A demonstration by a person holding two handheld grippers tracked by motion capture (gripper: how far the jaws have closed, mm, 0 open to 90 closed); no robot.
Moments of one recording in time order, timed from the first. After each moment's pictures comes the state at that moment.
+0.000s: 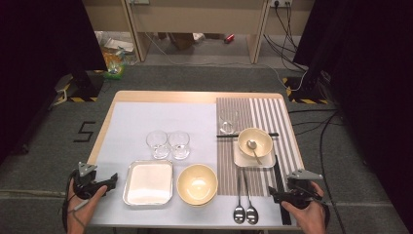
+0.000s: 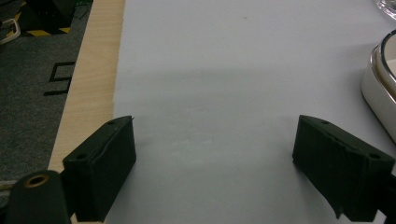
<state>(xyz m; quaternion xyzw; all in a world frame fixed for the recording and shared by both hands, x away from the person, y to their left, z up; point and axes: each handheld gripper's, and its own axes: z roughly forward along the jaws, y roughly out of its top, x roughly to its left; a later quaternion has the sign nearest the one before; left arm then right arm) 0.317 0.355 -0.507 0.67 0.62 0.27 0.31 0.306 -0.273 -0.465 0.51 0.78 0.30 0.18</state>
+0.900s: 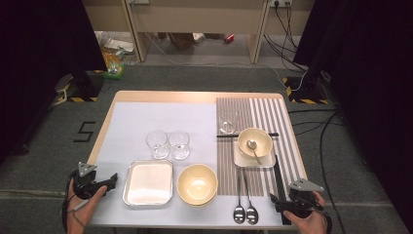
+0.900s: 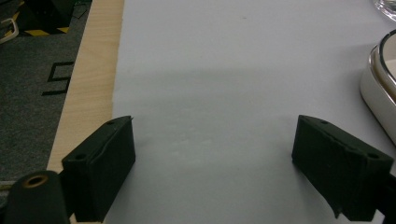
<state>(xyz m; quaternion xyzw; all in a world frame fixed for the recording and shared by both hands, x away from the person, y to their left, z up) 0.317 0.355 -0.507 0.67 0.62 0.27 0.31 0.289 -0.282 -0.490 0.49 0.79 0.31 0.21</state>
